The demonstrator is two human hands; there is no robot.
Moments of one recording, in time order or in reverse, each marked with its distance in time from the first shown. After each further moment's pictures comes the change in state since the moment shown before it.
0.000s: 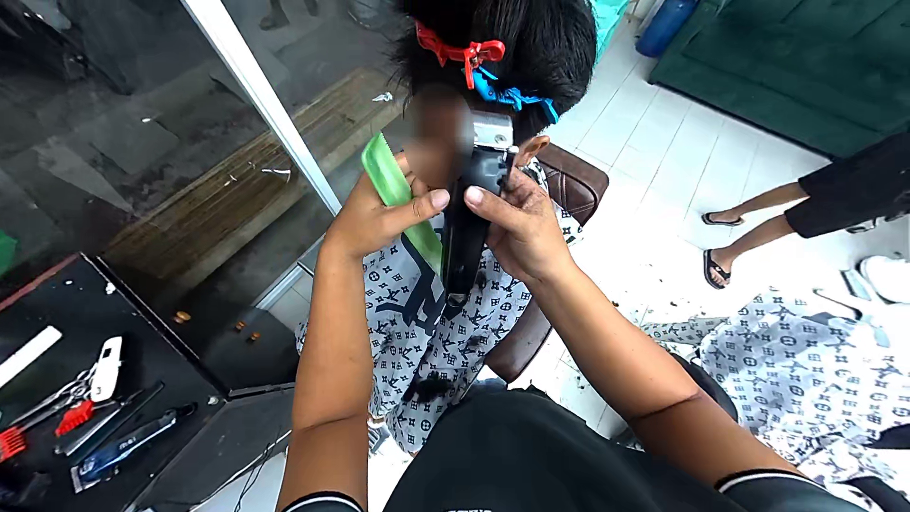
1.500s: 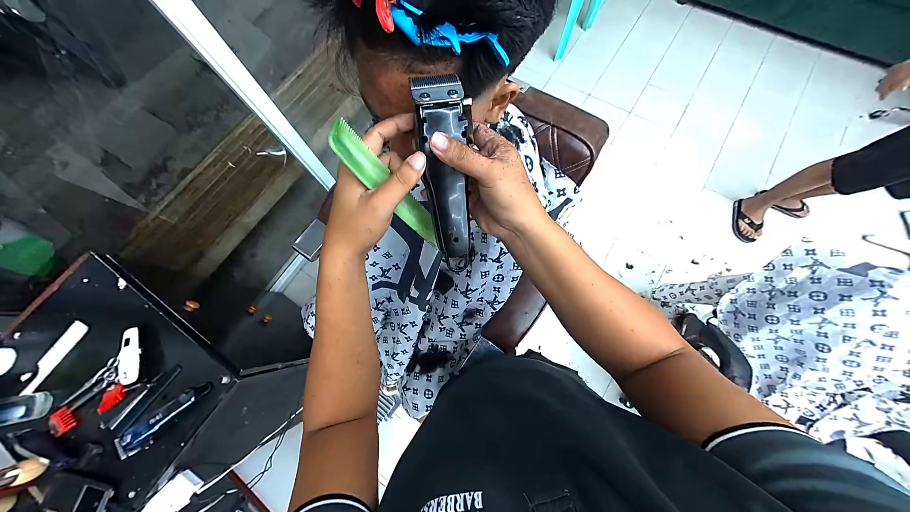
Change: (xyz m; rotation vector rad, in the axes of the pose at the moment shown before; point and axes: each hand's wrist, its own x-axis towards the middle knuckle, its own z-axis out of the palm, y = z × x) left_hand 0.004 -0.011 0.055 0.068 0.253 -0.207; right_hand 0.017 0.007 -0.038 0.039 0.141 0.146
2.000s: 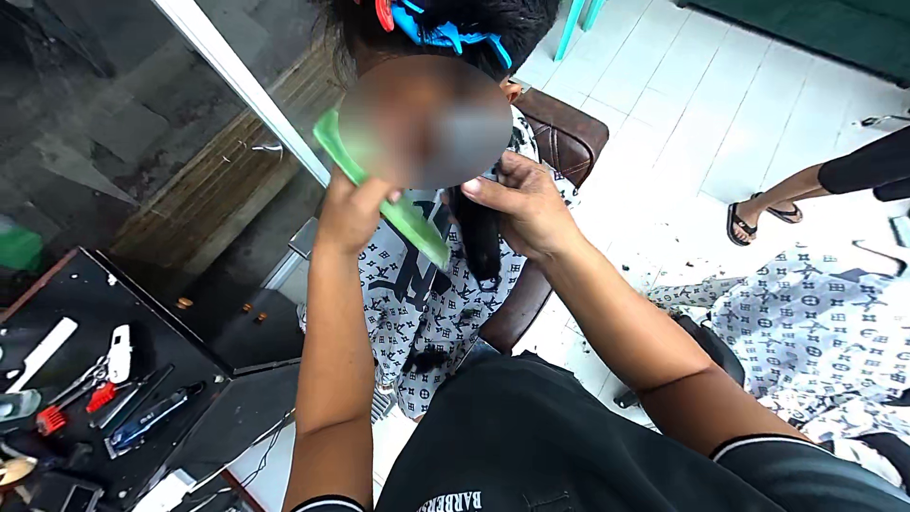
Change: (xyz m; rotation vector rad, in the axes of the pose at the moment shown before) left_hand 0.001 -0.001 -0.007 -0.118 -0.035 -0.013; right_hand -0.029 -0.008 -0.033 -0.109 -0.149 -0.049
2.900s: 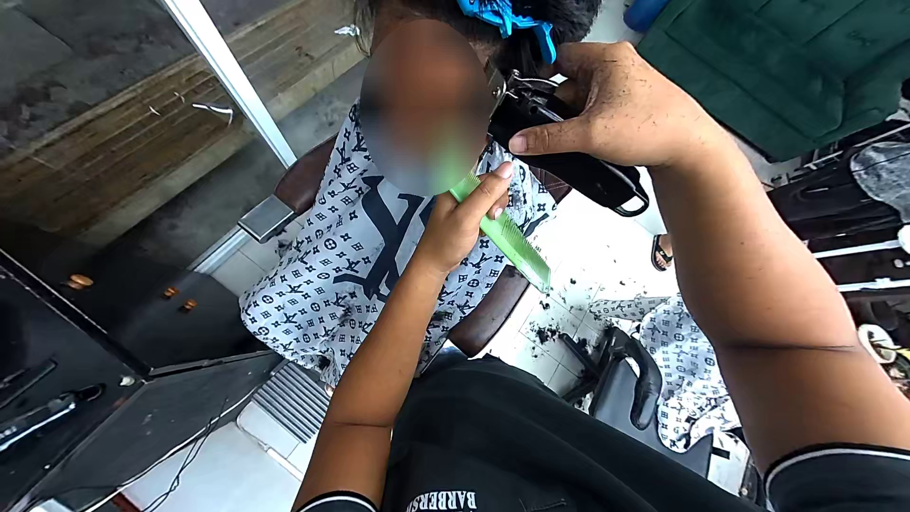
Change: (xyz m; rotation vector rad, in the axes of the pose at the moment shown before) left_hand -0.005 -0.037 0.103 -0.657 0.090 0.013; right_hand 0.059 -0.109 -0.019 -1.176 -0.244 0.150
